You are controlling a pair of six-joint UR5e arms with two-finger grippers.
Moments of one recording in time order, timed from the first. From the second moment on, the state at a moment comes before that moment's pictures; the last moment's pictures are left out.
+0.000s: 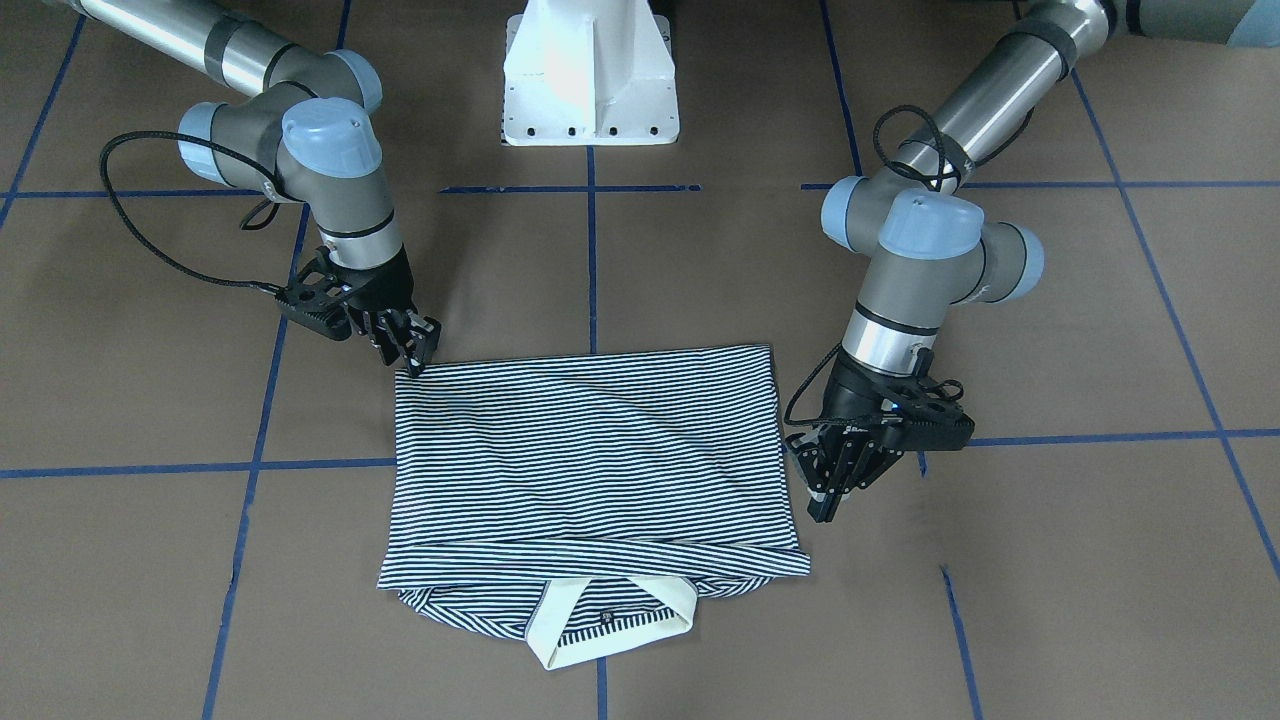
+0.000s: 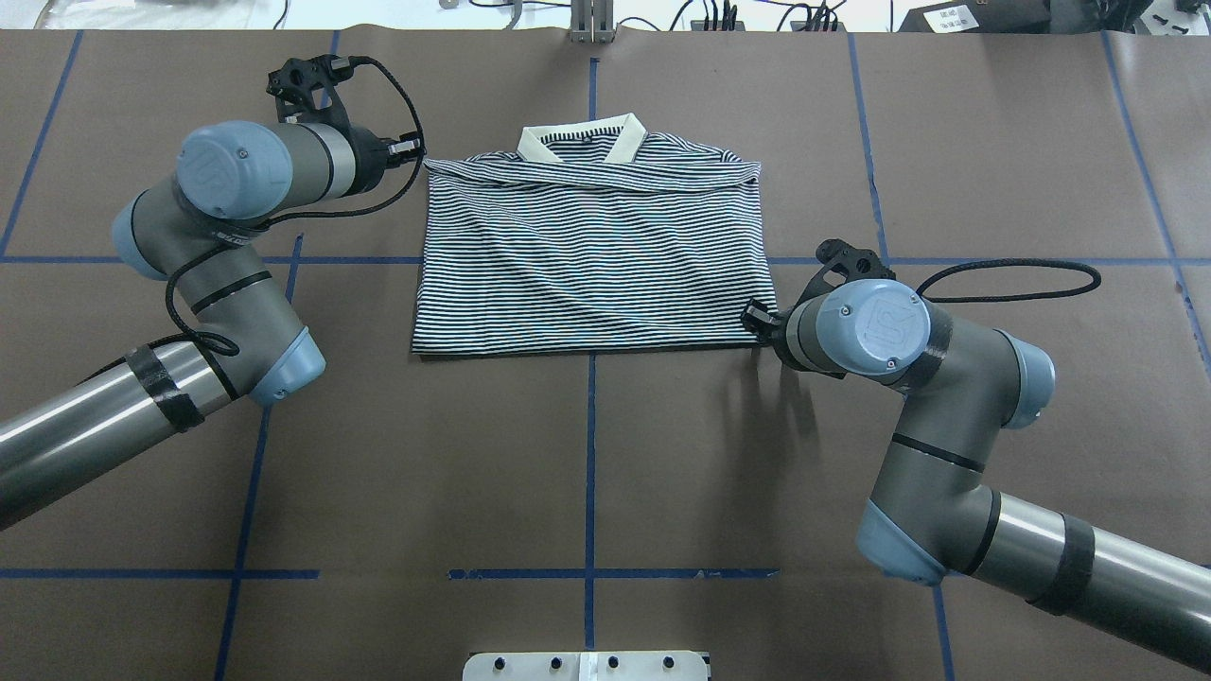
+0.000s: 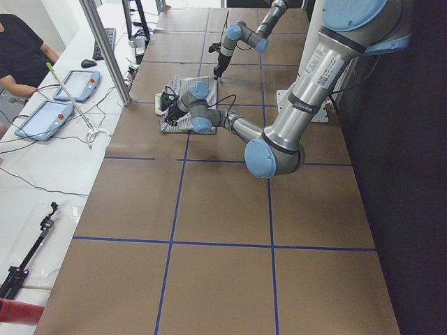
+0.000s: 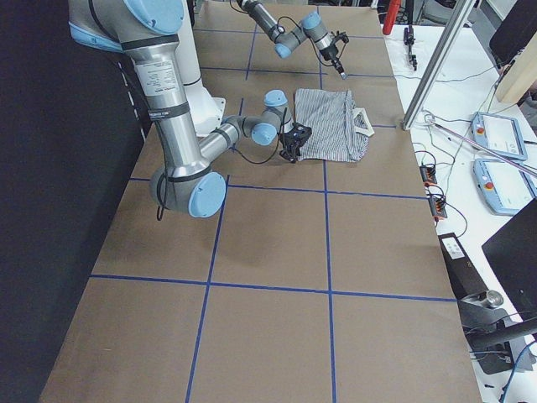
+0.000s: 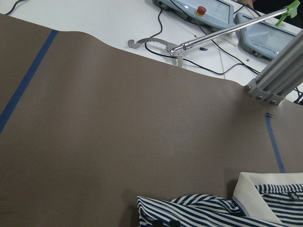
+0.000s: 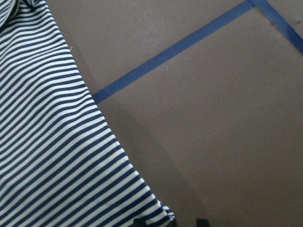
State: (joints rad) left arm -0.76 -2.15 -1.31 -2.43 -1.58 -1.31; right arm 0.53 -1.21 1.69 -1.25 1.63 1.77
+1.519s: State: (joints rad) left arm -0.76 -2.13 -1.34 -2.43 -1.58 -1.31; right arm 0.38 -1.52 2.11 -1.25 1.62 1.79
